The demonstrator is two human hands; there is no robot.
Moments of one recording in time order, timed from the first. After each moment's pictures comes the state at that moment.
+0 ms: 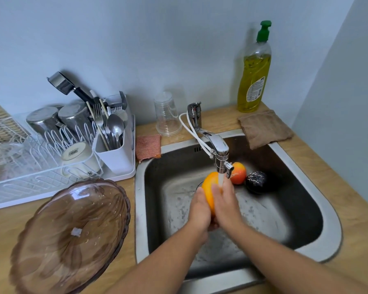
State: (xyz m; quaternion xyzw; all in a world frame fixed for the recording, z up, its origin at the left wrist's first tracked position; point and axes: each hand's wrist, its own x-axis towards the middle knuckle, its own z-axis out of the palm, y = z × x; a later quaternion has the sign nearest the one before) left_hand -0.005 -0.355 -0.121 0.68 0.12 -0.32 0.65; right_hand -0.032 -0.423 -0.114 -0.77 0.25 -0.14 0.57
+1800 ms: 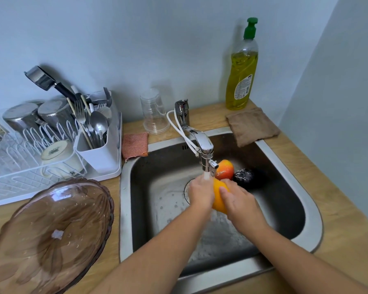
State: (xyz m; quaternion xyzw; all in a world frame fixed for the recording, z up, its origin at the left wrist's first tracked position) left_hand 0.007 -0.406 -0.086 0.75 0.11 -0.24 0.60; right_hand -0.073 -0.485 -0.104 -0.94 0.16 -0.10 0.29
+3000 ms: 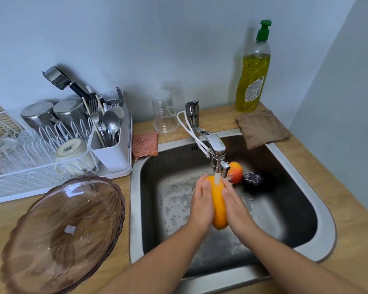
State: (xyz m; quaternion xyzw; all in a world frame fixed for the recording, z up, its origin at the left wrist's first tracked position) left_hand -0.011 -0.368 -0.094 0.71 0.01 -0.22 0.67; right_hand -0.056 -0.446 -0.099 -0.74 0.22 -0.05 0.63
